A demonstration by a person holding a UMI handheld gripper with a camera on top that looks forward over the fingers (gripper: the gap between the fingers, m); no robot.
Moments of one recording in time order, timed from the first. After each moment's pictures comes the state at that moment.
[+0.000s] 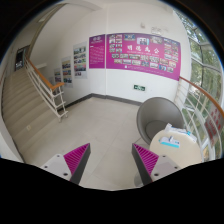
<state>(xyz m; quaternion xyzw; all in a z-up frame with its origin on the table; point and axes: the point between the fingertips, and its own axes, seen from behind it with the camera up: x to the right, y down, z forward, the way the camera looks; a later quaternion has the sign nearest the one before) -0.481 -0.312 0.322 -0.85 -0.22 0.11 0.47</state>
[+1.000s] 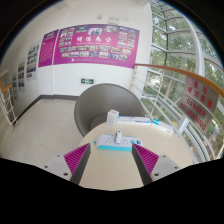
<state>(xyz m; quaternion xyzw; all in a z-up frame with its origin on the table) -0.198 0.007 0.106 -0.86 -0.05 -0.06 0.50</state>
